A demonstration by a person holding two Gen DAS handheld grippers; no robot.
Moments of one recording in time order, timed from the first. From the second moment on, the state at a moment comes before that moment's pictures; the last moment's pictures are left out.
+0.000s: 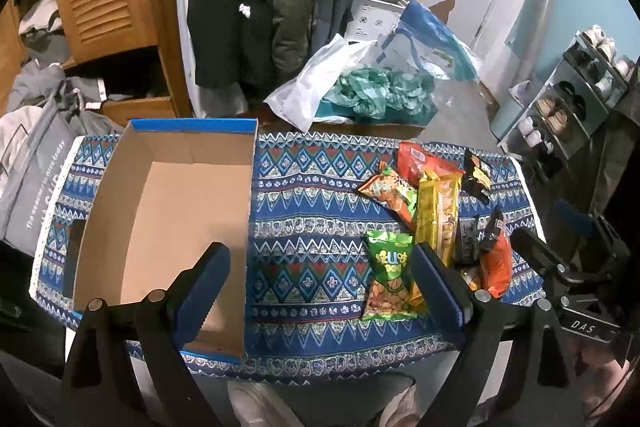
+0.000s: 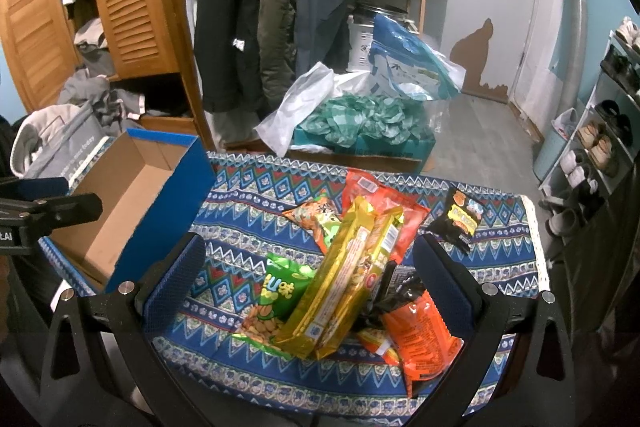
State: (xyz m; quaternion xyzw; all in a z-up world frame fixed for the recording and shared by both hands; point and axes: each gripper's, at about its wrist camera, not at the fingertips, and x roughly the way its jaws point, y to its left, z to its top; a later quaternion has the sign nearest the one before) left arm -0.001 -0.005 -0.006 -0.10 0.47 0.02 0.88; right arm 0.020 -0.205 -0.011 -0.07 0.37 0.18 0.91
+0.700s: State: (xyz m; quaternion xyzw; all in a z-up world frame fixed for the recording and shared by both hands) left arm -0.004 -0.007 -0.010 -0.10 0.47 0.02 0.88; right arm 0.019 -0.205 -0.010 -0.07 0.38 0.19 0.91
